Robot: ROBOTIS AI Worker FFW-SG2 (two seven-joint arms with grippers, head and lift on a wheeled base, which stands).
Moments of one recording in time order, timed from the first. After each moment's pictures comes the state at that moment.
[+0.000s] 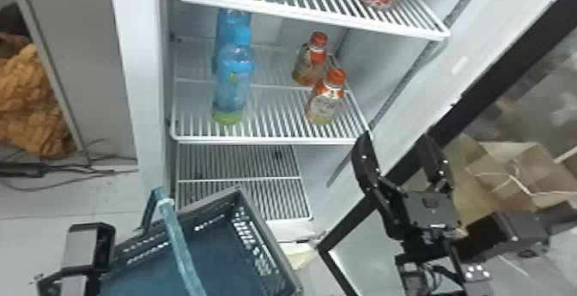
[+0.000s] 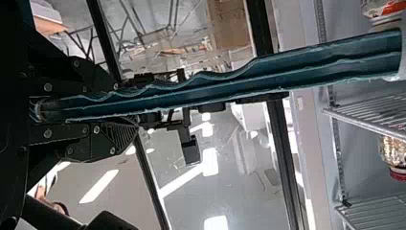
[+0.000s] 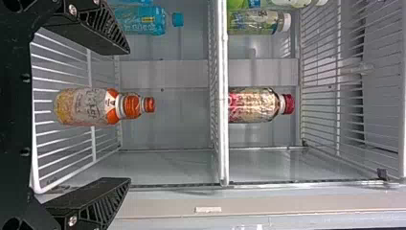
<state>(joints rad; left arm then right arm) 0.48 0.22 -0.15 -2.17 1.23 1.20 -0.62 0.81 -0.07 -0.18 -2.30 -0.19 -0.19 0.05</state>
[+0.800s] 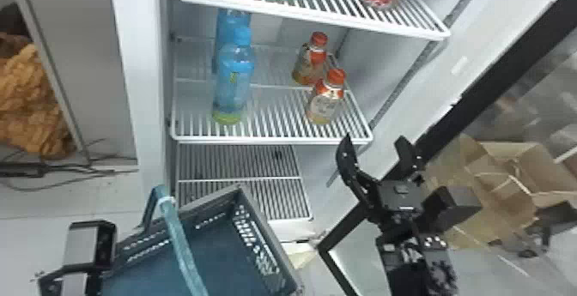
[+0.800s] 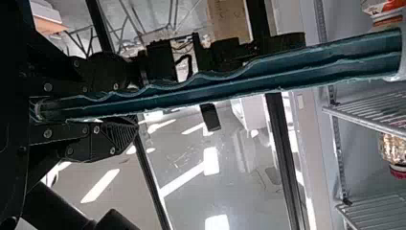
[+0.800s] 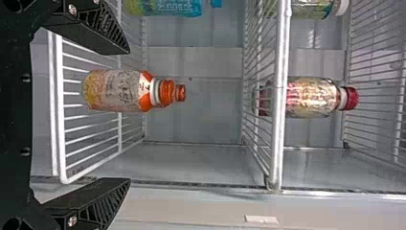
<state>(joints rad) 0.48 0.22 -0.15 -2.17 1.23 1.20 -0.62 0.62 -0.09 -0.18 -2.07 -0.14 -0.16 0.05</state>
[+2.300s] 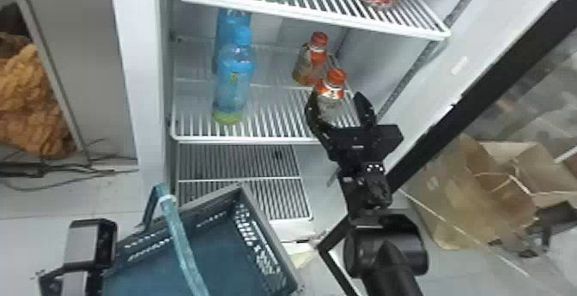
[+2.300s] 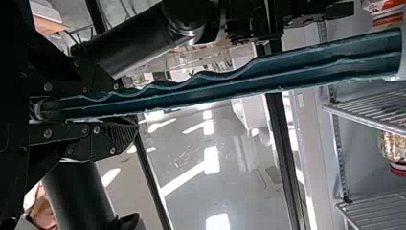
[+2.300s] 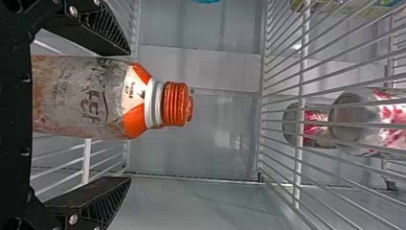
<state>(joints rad) 0.47 0.22 -0.15 -2.17 1.23 1.20 -0.62 0.06 -0.14 -0.10 -1.39 -0.09 -0.37 0.13</state>
